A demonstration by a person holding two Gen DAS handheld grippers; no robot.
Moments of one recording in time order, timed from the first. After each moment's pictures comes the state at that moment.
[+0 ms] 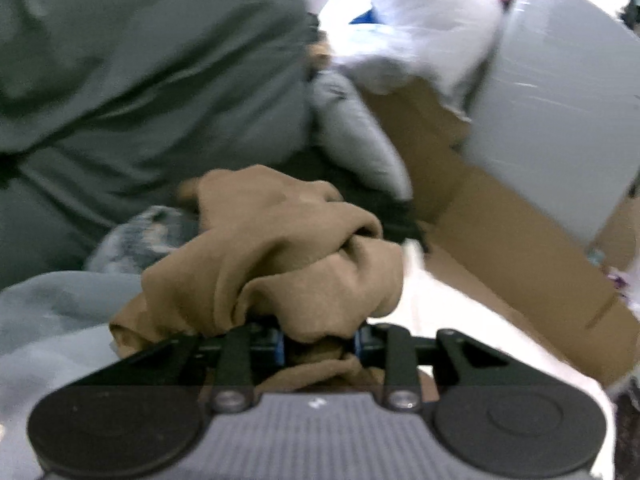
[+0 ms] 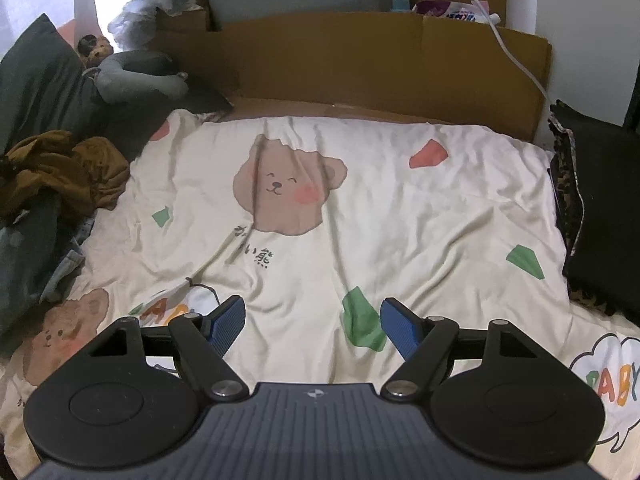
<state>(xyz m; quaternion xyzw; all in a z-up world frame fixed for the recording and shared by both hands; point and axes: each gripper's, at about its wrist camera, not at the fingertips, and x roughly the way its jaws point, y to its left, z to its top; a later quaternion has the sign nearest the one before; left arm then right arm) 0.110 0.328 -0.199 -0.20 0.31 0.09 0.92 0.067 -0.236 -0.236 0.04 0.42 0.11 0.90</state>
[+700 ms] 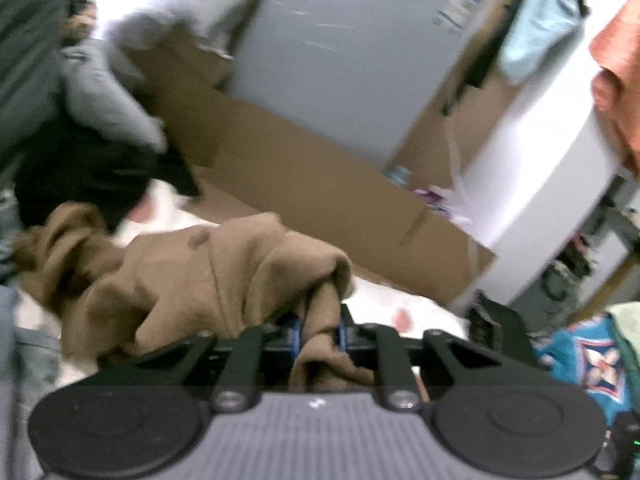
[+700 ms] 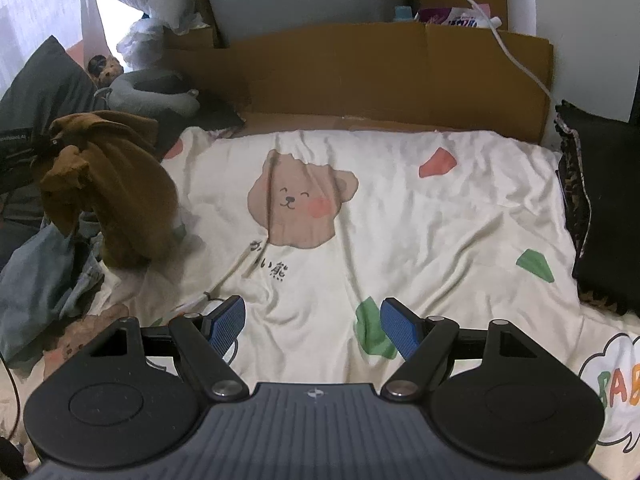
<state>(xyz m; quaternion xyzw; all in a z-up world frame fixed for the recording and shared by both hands) 0.108 0.162 -0.170 -0.20 0.32 -0.19 0.91 0.063 -0.243 -0.226 0.07 0.41 0.12 0.90</state>
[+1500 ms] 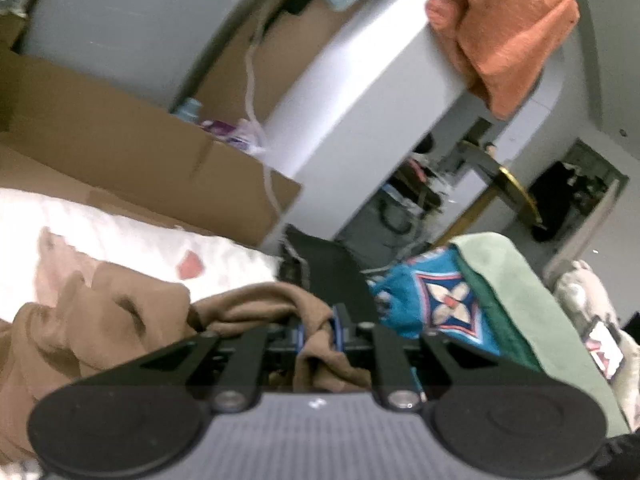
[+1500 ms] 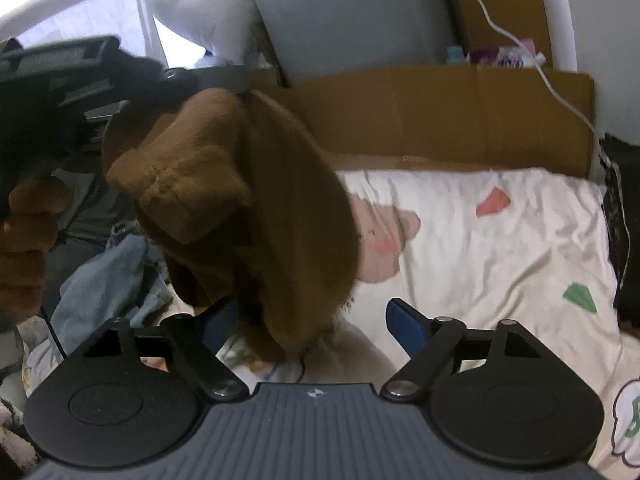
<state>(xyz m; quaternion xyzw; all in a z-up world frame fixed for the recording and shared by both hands) 0.066 -0.001 -0.132 -0.20 0.34 -0.41 0.82 0.037 -0.239 -0.197 0.10 0.33 0.21 0.91</state>
